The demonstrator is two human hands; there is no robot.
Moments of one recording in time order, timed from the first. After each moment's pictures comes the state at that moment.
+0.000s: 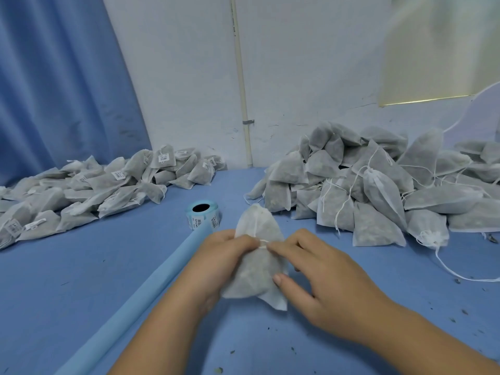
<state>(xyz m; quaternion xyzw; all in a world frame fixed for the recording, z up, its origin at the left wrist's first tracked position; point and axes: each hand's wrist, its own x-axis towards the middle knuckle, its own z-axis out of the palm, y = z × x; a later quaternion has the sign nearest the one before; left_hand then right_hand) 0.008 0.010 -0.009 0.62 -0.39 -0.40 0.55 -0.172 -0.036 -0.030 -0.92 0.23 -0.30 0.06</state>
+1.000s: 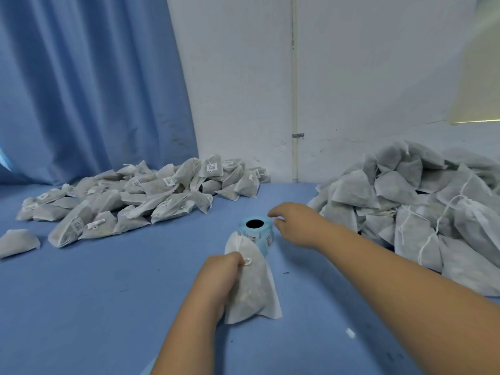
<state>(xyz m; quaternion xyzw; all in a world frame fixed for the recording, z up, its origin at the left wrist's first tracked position) 0.115 0.008 -0.022 0.74 -0.20 -0.35 0.54 0.017 -0.153 0.009 -0.93 0.31 -0.15 0.10</state>
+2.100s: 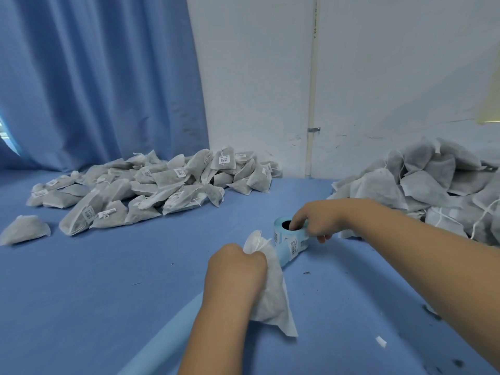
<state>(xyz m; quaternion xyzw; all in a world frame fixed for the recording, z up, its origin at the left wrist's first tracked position) 0.117 0.017 -0.011 0.86 -0.30 -0.14 0.39 0.028 -0.175 0.034 -0.94 0.31 0.11 0.12</state>
